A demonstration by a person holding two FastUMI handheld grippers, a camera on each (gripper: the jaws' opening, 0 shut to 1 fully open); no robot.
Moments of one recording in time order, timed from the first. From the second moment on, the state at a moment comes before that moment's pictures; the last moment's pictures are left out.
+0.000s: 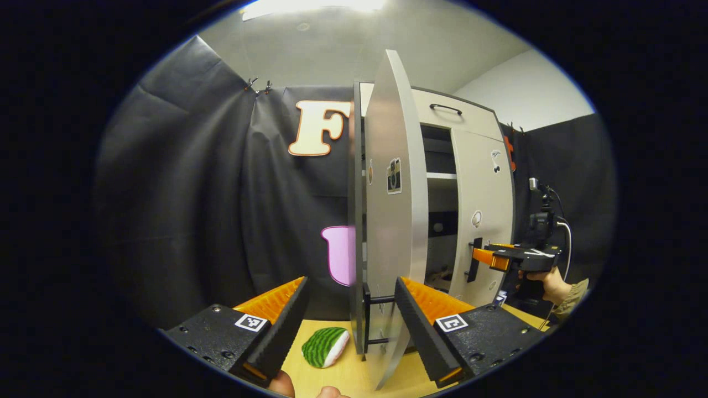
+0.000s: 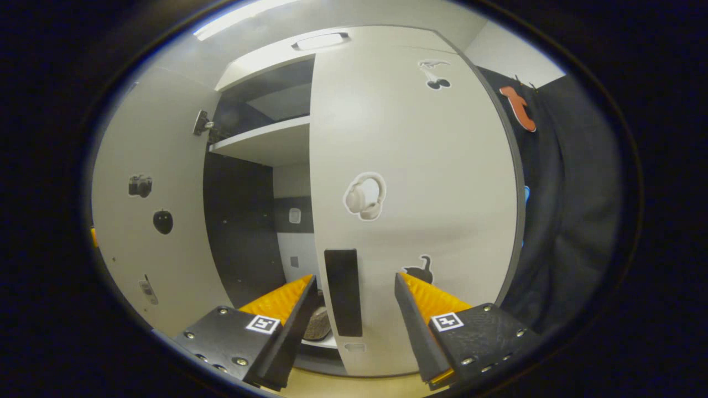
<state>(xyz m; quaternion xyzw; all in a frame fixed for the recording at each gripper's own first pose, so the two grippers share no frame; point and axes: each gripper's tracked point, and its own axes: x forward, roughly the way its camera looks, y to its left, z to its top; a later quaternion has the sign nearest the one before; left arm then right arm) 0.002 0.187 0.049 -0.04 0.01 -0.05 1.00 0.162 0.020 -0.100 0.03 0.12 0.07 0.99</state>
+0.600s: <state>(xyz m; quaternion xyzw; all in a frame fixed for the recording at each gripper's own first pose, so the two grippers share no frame) 0.038 0.091 0.046 -0.07 0.00 -0.14 0.99 0.125 -0.042 -0.078 0.03 0.11 0.03 0.99</state>
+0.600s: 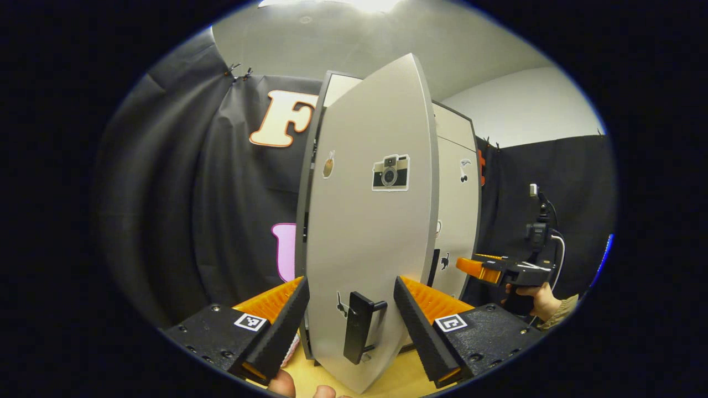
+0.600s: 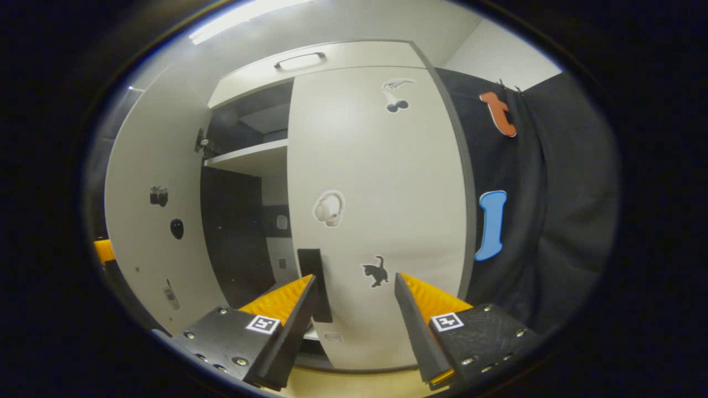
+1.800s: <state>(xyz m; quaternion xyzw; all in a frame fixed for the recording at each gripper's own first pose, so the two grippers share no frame) 0.174 -0.031 0.009 -0.03 0.02 -0.16 0.99 0.094 -0.179 -0.064 0.04 0.11 -0.08 0.99</state>
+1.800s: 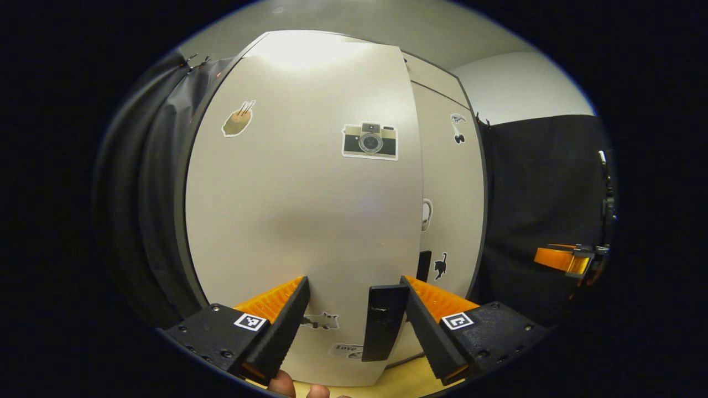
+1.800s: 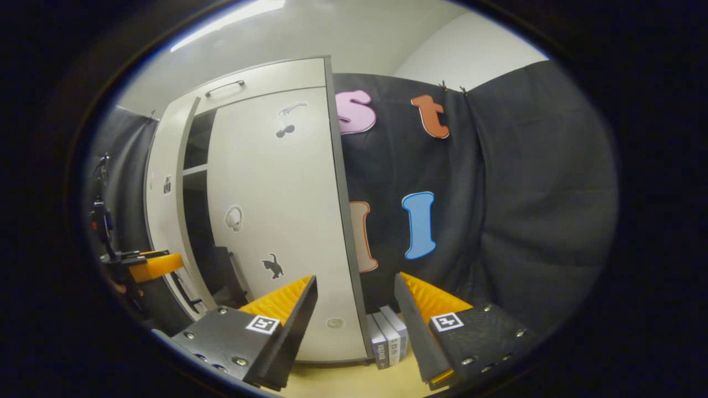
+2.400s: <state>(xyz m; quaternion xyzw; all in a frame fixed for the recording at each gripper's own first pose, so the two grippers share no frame) 0.205 -0.039 0.005 -0.02 0.02 -0.13 0.99 0.106 -0.159 -0.062 0.04 0.10 -0.04 0.99</state>
